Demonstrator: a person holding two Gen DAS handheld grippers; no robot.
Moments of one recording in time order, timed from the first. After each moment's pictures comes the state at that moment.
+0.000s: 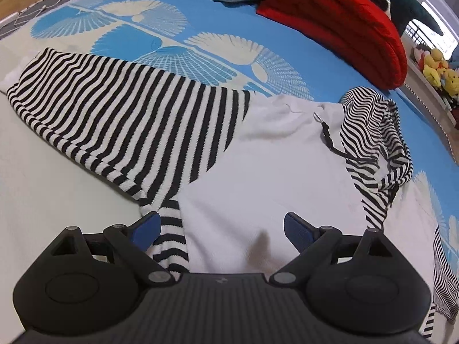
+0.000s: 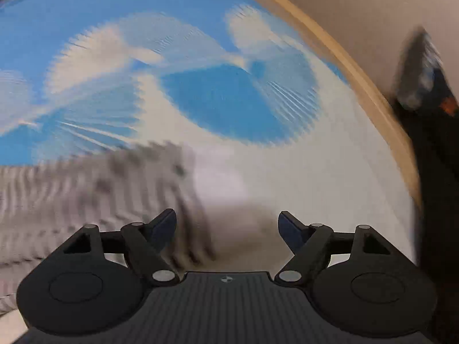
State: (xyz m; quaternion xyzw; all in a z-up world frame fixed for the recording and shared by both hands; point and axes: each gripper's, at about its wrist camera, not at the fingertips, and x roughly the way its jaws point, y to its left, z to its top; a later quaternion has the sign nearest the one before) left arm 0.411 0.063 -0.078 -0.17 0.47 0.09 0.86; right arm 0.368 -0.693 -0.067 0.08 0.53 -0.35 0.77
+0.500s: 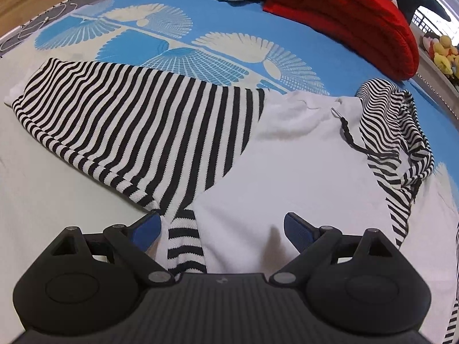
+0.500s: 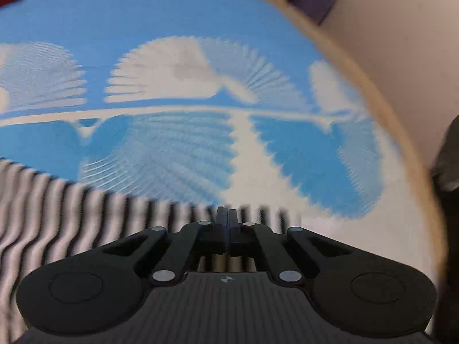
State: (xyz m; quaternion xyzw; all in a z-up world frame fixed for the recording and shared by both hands) left arm 0.423 0.065 -0.089 -0.13 0.47 0.11 0.86; right arm 0.445 -0.655 -0.124 -0.06 0.49 -0.34 0.80
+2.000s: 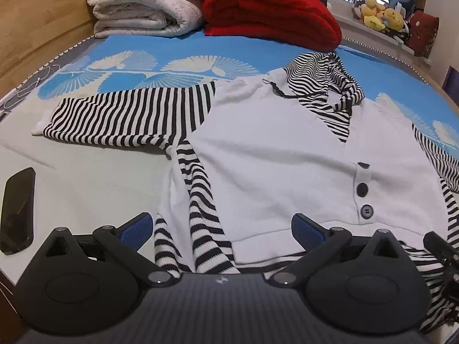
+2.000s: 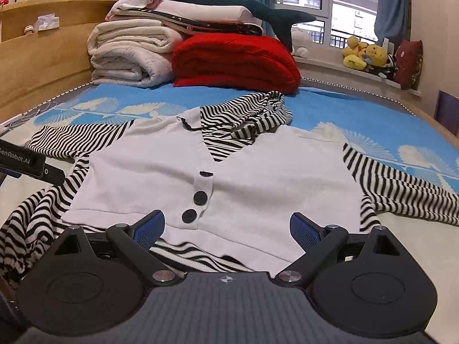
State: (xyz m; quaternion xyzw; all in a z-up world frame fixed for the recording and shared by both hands) left arm 0.247 0.020 -0.053 0.00 0.41 0.03 0.91; right arm 0.198 -0.223 -0.055 -0.01 0.28 0.04 0.96
